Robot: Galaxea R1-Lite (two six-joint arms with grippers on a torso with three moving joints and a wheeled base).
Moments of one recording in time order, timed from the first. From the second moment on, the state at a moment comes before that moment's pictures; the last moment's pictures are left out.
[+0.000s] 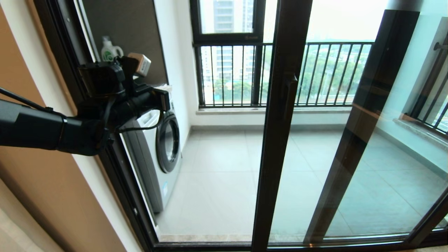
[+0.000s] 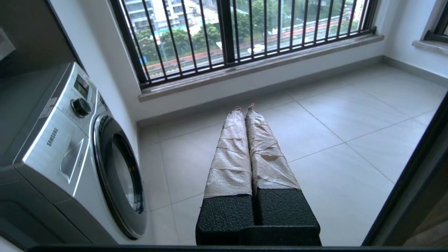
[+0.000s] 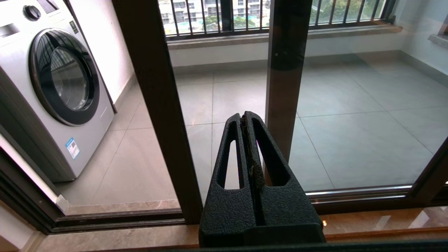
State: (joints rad) left arm -0.23 1.93 -1.26 -0.75 -0.15 0.08; right arm 0.00 0.00 0.00 -0.03 -0.01 0.02
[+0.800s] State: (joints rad) left arm -0.15 1.53 -0.84 -0.81 -0.15 0.03; right arm 0.00 0.00 0.00 -0.03 -0.01 0.02
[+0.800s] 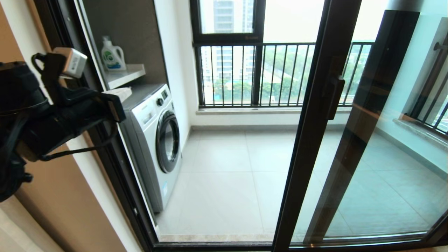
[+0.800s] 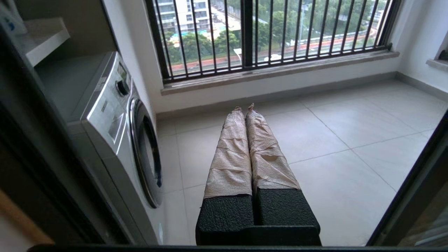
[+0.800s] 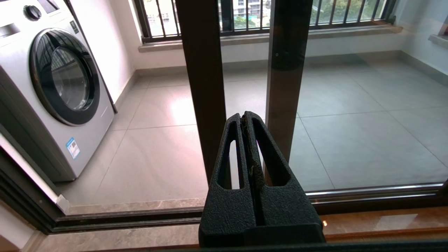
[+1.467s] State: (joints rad) left arm -0.07 0.84 -0.46 -0.59 0.17 -0.03; right arm 0.00 0.00 0.00 -0.03 -0.01 0.02
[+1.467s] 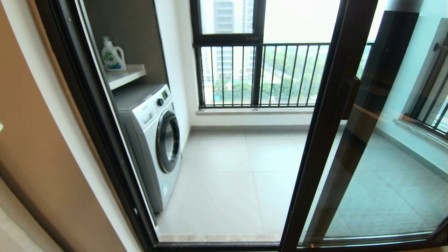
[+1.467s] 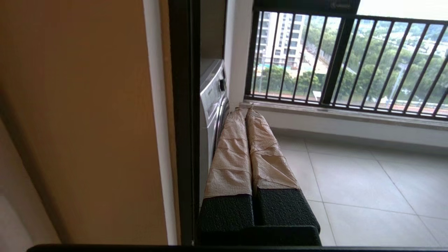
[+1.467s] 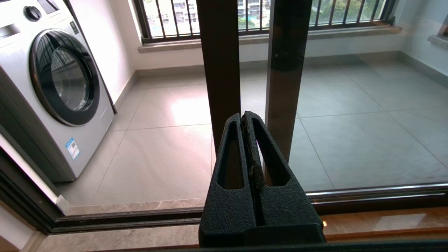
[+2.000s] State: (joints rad) left arm 0.00 0.26 -0.38 -0.16 0.13 -0.02; right arm 0.00 0.00 0.00 -0.03 -0.01 0.02
